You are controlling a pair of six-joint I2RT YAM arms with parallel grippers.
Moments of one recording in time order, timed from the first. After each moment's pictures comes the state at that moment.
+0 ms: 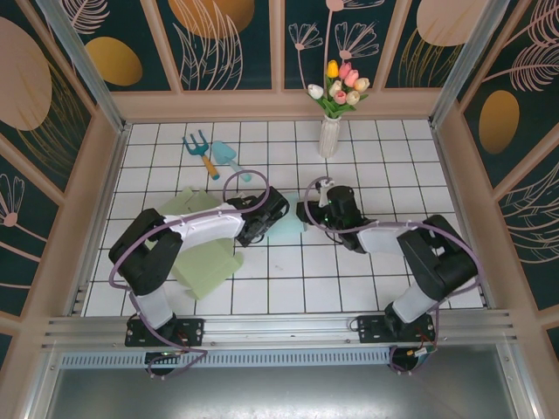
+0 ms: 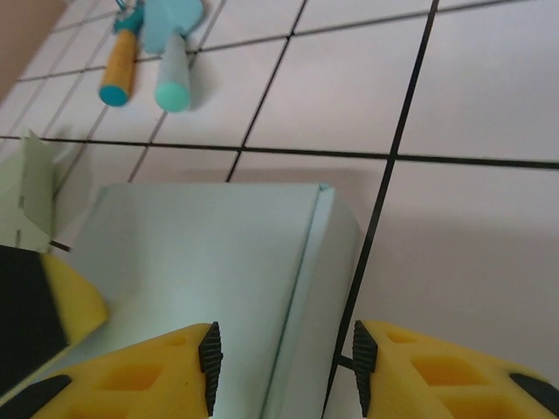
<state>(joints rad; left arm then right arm) -0.82 1.78 1.10 -0.52 -0.33 -1.51 0.57 1.62 0.60 0.46 -0.15 0.44</state>
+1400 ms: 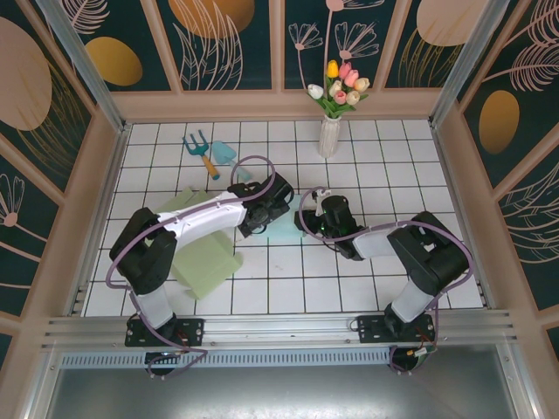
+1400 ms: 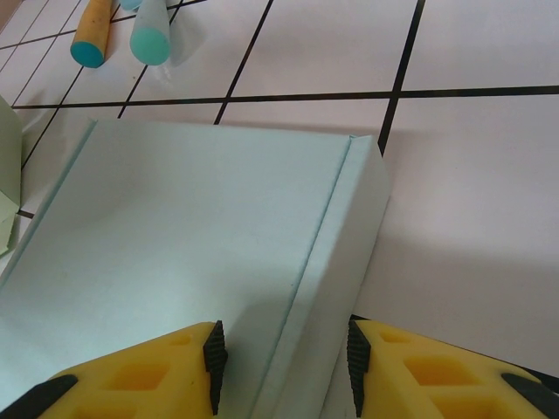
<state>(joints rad) -0.81 1.79 1.28 -0.70 -0.26 -1.36 0.62 1.65 0.53 0.55 -0.09 0.46</state>
